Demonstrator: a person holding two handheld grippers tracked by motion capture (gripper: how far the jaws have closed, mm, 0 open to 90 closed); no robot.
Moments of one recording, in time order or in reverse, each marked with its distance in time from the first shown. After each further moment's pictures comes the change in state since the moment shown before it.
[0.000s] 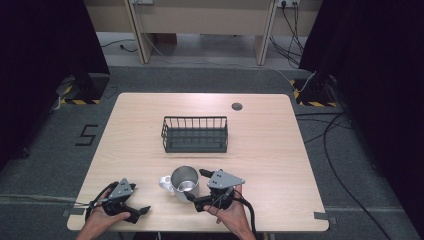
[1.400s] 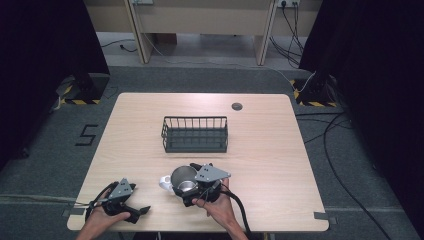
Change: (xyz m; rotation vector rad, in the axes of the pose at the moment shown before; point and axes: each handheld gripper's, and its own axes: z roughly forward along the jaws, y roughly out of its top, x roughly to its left) left arm 0.000 0.000 0.000 0.000 0.000 0.001; right arm -0.003 0.004 0.039 -0.028 0.016 0.004
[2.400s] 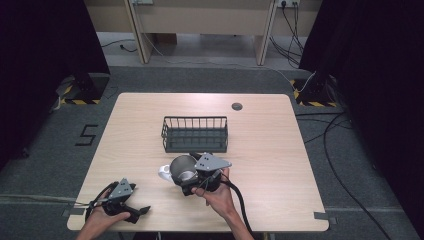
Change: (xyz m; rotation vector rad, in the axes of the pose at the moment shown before) left arm 0.000 0.000 0.000 0.001 -0.001 0.000; right arm -0.014 0.031 0.000 -0.031 -0.018 -0.008
